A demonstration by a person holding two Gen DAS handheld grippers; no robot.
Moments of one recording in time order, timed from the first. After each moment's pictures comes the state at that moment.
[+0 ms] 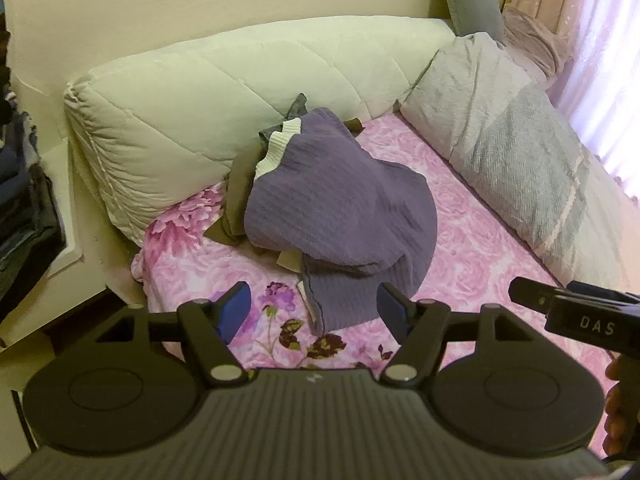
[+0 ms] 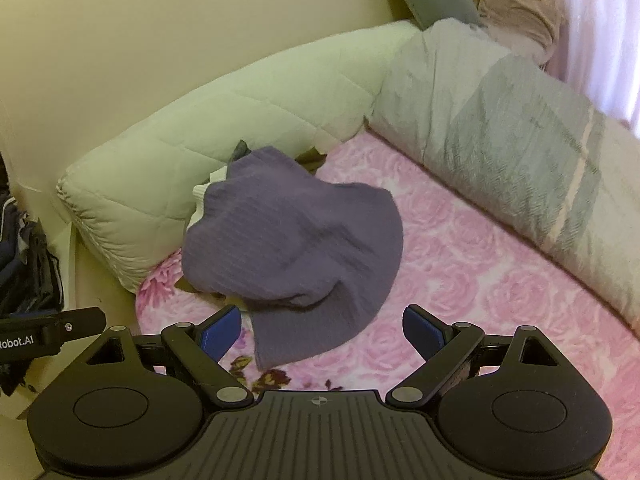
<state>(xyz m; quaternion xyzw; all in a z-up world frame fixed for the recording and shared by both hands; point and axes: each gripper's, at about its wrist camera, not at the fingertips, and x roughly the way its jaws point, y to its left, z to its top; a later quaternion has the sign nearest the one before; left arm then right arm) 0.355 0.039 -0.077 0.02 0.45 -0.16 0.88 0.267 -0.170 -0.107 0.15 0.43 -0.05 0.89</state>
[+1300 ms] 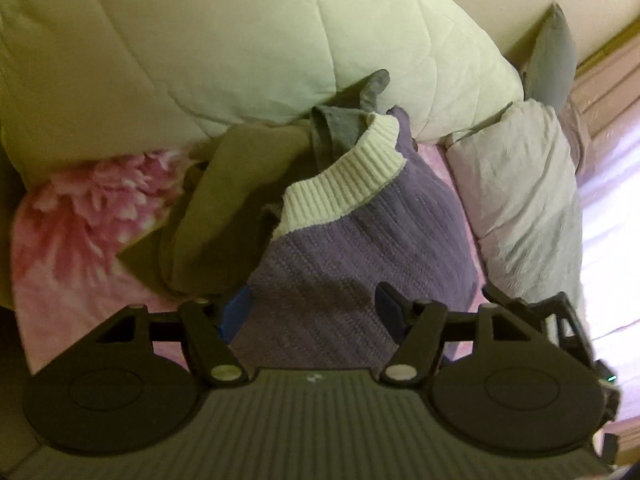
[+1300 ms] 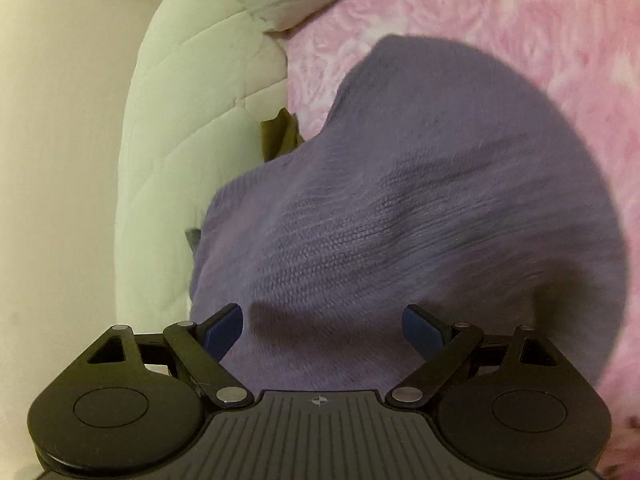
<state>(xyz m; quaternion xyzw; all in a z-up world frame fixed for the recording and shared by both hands) 0.602 0.066 -0.281 -0.21 0.51 -0.17 0.82 0.483 -0.241 -0.345 0.65 0.34 -0.06 0.68</state>
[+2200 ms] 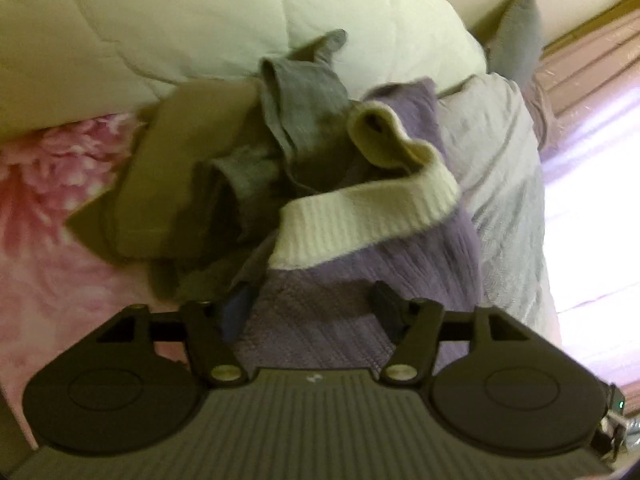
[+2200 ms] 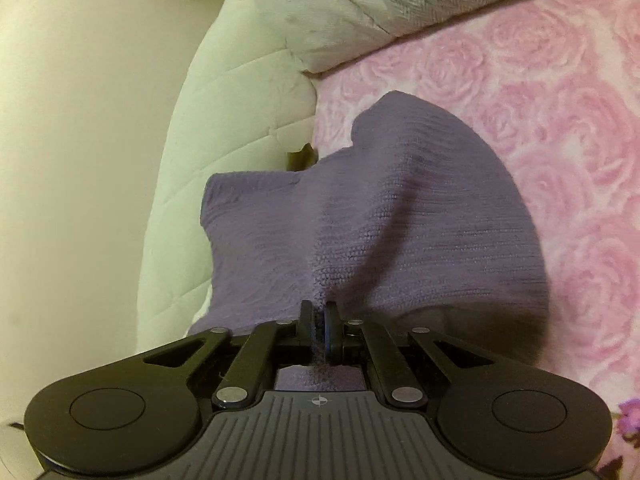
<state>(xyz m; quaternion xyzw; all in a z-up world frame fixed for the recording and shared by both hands) 0.586 0.044 -0.288 -0.21 0.53 -0.24 0.79 0.418 -0.262 -0.292 0.59 0.32 -0.06 0.74</state>
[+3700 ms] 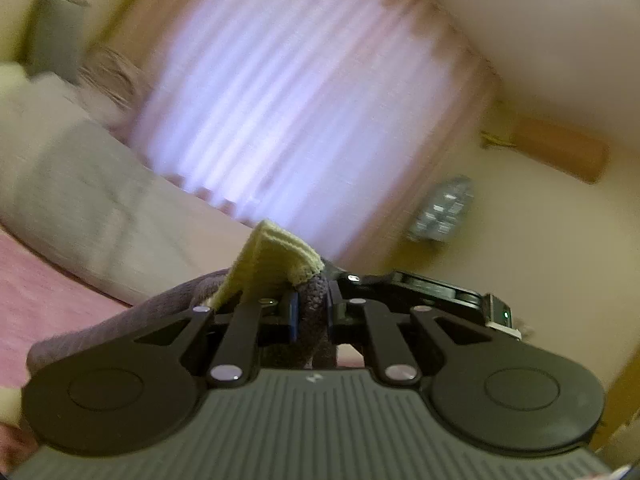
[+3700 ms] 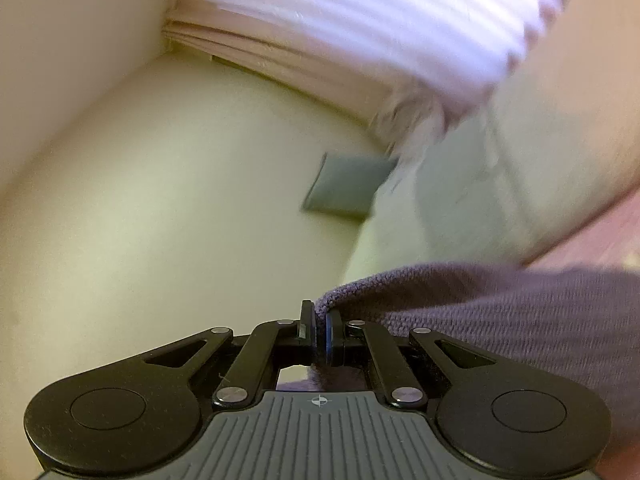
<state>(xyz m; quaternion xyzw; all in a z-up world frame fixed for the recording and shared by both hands) 0.104 -0.134 0.002 -0.12 0.32 -0.70 0.63 -0.060 -0.335 -0.015 0.51 0.00 -0.12 0.85</state>
